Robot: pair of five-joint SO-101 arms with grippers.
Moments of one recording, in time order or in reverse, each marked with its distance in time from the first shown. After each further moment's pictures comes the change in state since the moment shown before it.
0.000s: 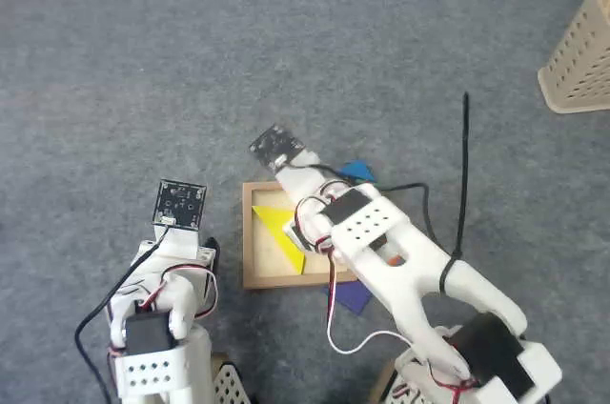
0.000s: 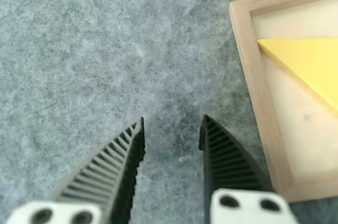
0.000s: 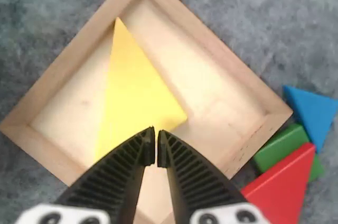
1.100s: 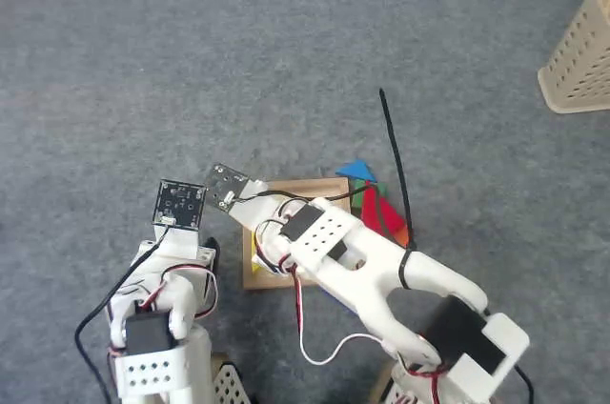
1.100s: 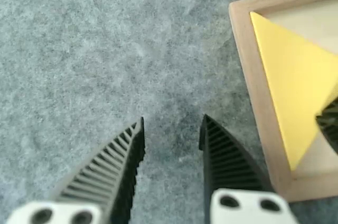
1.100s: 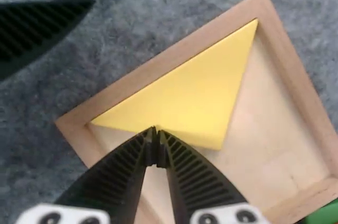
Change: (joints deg) left arm 0.0 0.0 0.0 0.0 0.0; right arm -10.5 10.3 -5.4 -1.1 4.4
